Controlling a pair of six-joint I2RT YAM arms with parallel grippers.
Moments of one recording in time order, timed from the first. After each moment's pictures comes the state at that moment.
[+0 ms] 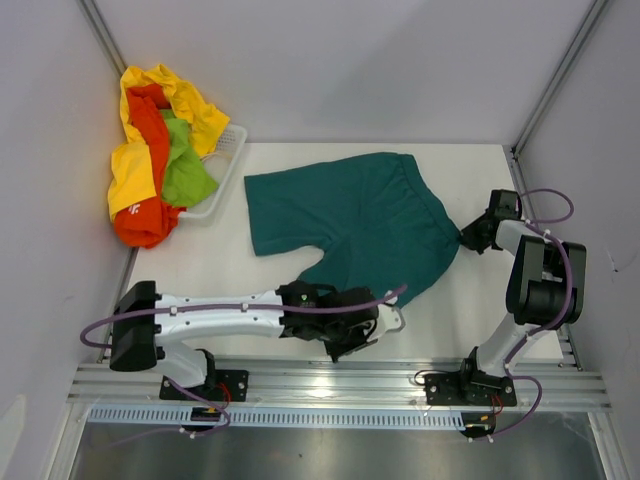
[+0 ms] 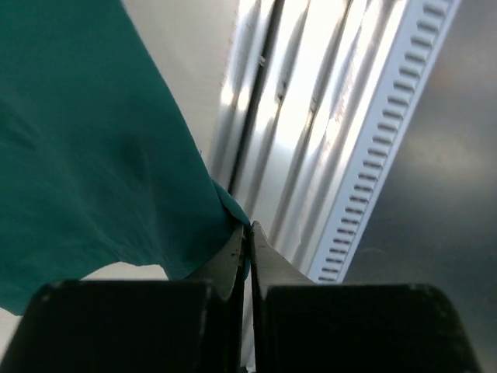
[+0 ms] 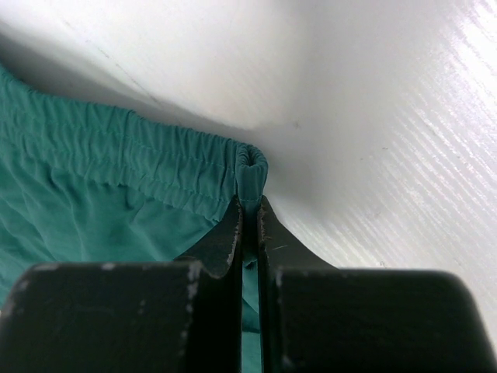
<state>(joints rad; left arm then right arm) -1.34 1.49 1.21 -0.75 0.07 -0.11 -0.19 1.75 0.99 -0.21 -0.07 0.75</state>
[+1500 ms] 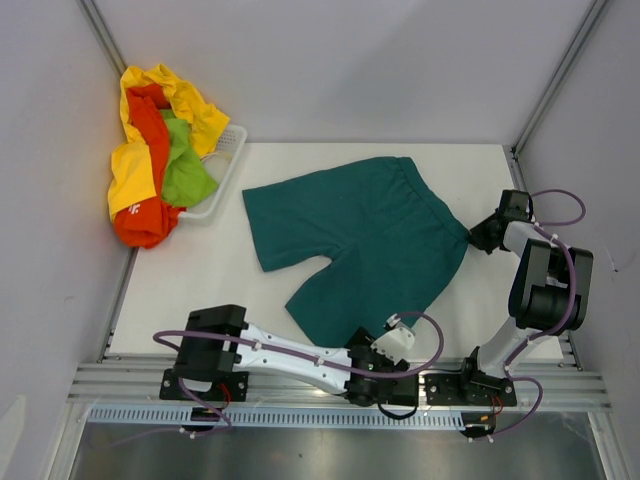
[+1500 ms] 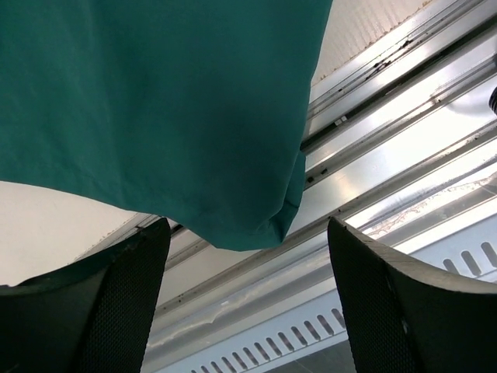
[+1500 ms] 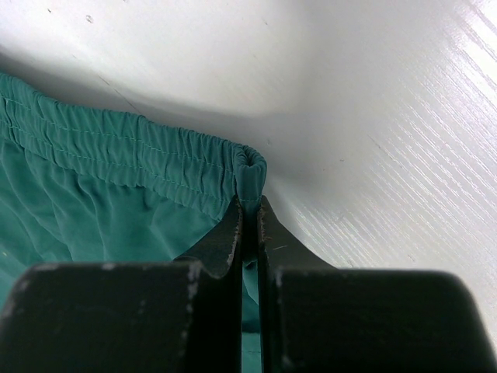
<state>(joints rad) -1.68 1.86 1.38 -0.91 -0.60 -0.95 -0.25 1.72 0.99 -0.22 -0.07 0.73</state>
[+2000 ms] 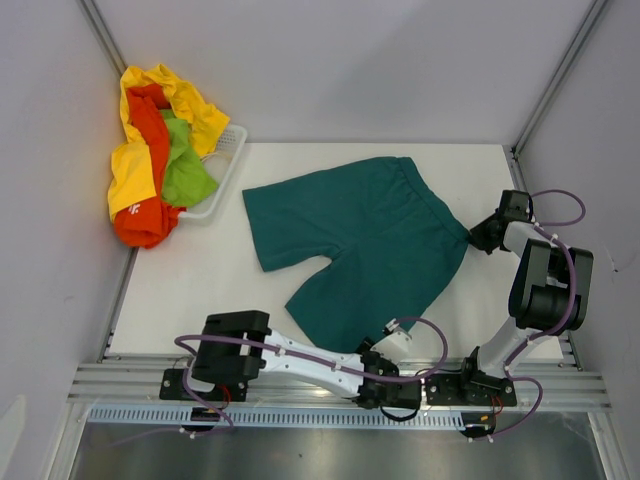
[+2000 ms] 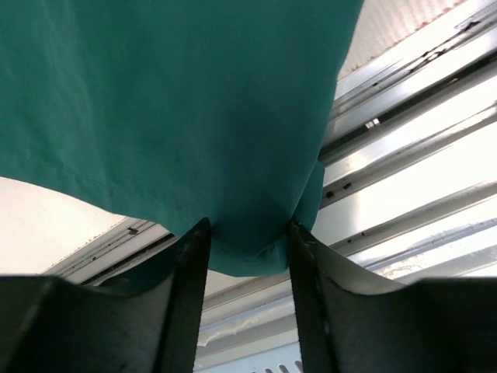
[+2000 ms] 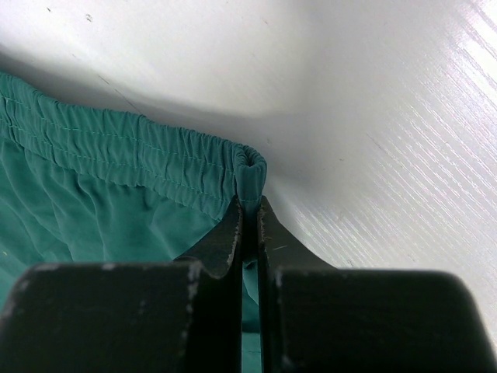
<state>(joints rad) -1.67 1.97 1.38 -0.92 -0.60 -1.01 -0.25 1.72 0.99 -0.22 -0.08 0.73</state>
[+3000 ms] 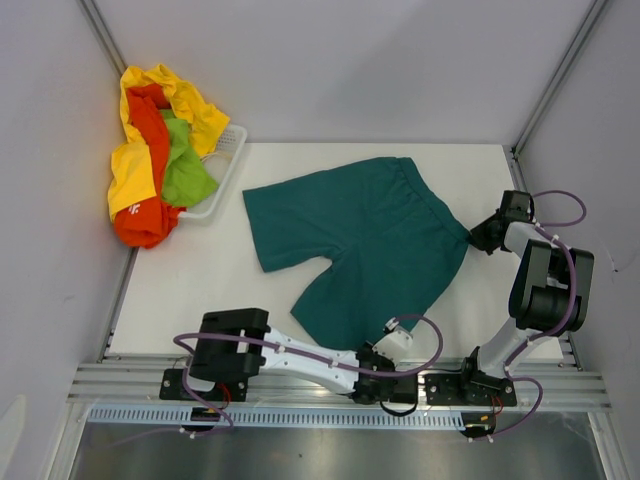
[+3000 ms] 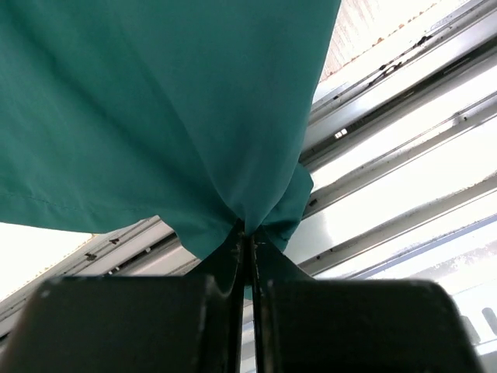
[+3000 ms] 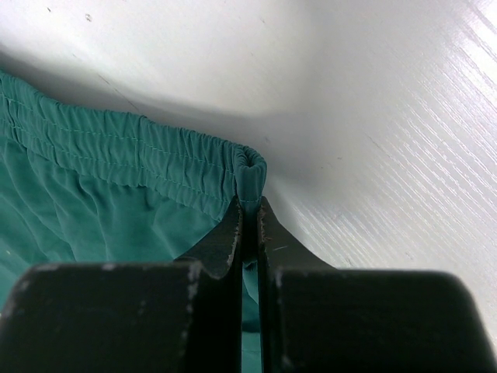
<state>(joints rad) -1.65 1.95 1.31 -0.75 -0.54 -0.97 -0.25 1.71 0.99 -0.22 -0.09 0.73</state>
